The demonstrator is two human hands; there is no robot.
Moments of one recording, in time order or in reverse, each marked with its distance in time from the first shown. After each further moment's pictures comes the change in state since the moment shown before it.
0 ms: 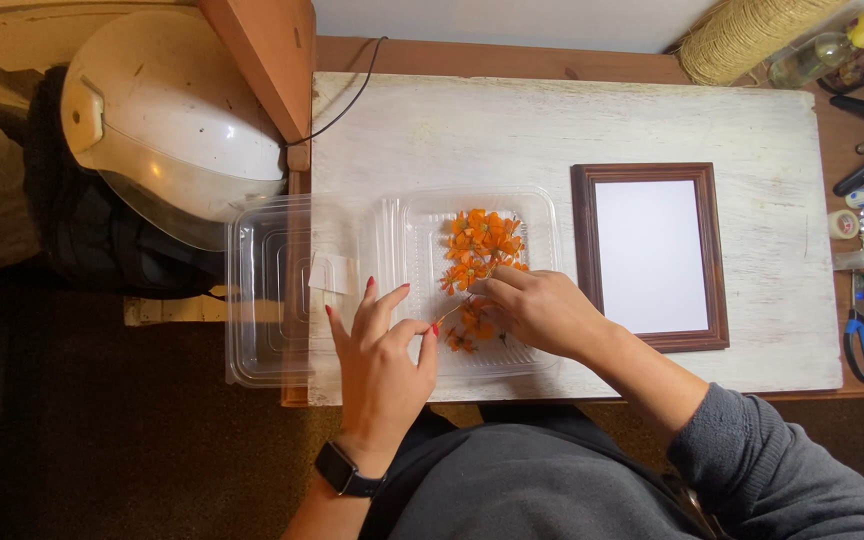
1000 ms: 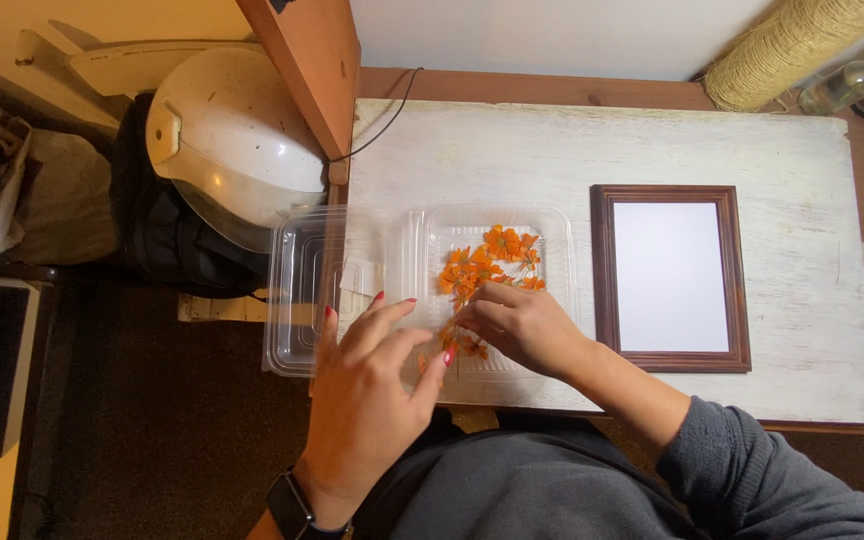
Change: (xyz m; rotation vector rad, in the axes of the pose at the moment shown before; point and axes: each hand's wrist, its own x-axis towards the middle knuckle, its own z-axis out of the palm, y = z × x) left_hand 0.007 0.056 -0.096 0.103 -0.051 0.141; right_hand 0.012 -0.032 -0.007 0.317 0.175 -0.123
